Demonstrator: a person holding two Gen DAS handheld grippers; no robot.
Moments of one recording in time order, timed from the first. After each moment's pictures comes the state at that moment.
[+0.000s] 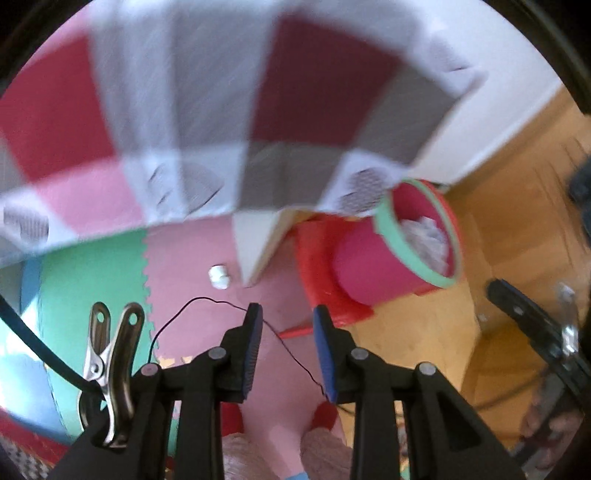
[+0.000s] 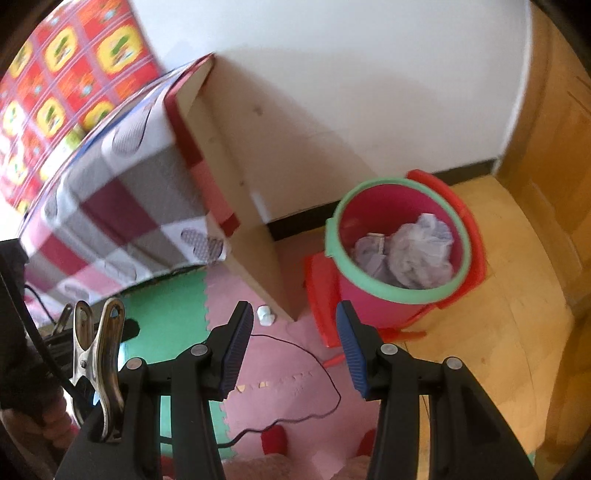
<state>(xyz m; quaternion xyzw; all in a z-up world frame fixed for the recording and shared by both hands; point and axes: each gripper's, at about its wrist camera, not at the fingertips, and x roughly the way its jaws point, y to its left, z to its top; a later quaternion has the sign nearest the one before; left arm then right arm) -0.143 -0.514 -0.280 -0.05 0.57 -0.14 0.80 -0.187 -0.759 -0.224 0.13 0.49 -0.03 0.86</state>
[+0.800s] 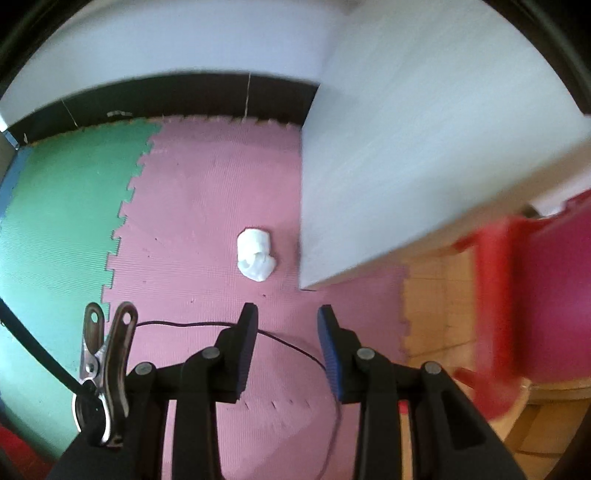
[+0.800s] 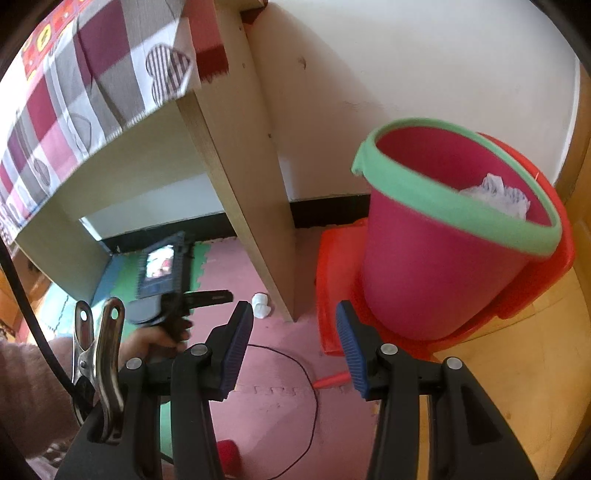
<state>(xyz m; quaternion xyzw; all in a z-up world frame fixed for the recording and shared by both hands) -0.042 -0.524 -0.672 -0.10 0.61 -0.02 0.78 -0.213 -0.754 -0.420 0.07 0.43 0.05 0.90</state>
